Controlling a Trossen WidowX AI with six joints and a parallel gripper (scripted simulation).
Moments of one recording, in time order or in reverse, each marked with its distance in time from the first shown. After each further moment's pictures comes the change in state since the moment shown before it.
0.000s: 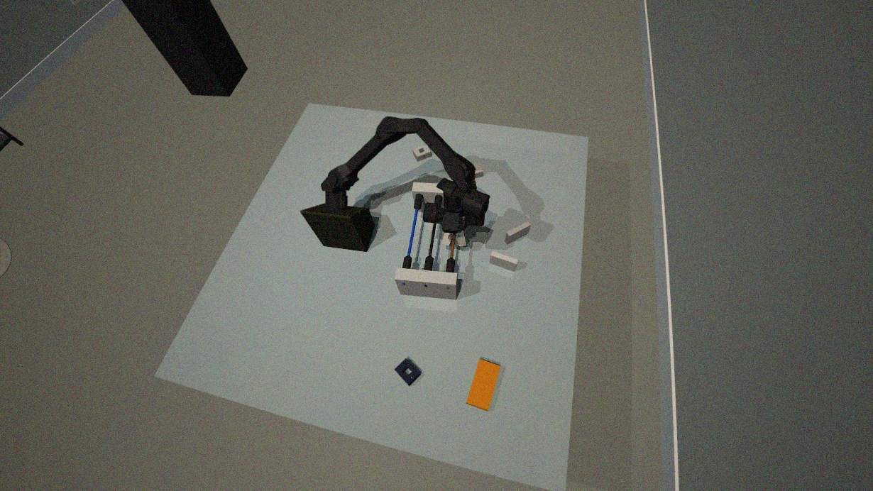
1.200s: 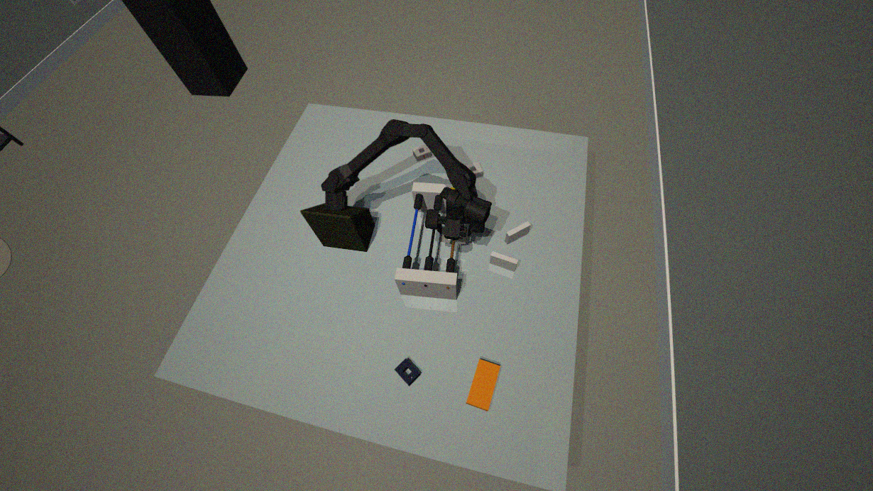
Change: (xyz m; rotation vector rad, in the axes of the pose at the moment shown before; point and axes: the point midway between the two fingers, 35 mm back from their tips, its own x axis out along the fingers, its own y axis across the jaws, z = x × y) arm 0.041 0.001 -0.004 -0.008 0.003 -0.033
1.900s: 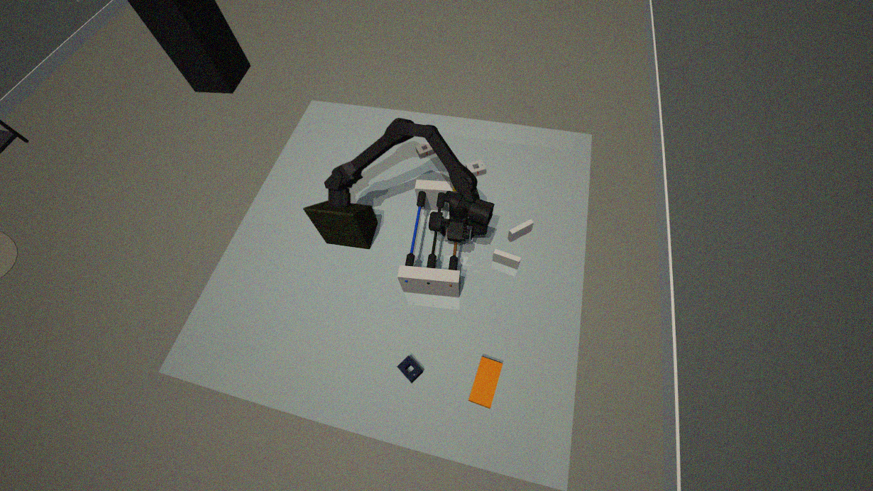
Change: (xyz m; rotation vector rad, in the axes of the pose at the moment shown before) arm 0.027 0.001 0.002 0.003 0.000 0.008
